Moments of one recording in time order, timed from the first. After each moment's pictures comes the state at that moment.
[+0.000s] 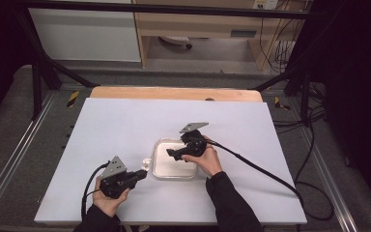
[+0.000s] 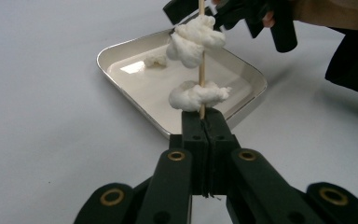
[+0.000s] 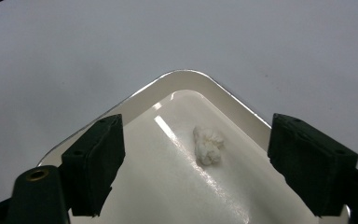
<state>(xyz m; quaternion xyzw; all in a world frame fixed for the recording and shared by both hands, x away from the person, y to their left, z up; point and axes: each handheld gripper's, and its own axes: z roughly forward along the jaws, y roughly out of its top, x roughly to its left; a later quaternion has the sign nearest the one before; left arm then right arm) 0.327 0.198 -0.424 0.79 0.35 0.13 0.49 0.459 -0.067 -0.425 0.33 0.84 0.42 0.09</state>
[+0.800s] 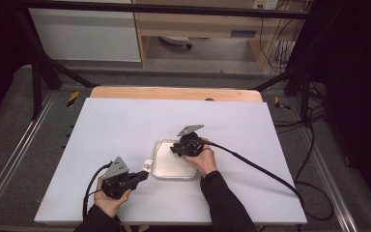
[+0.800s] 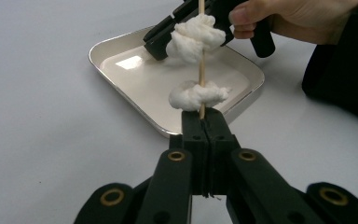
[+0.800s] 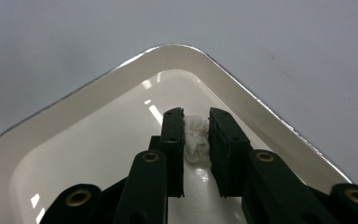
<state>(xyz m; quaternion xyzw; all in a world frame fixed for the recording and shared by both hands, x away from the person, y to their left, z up) 0.327 0.195 -0.426 0.79 0.34 0.12 0.49 0.469 -0.064 -0.448 0.31 0.86 0.41 0.09</state>
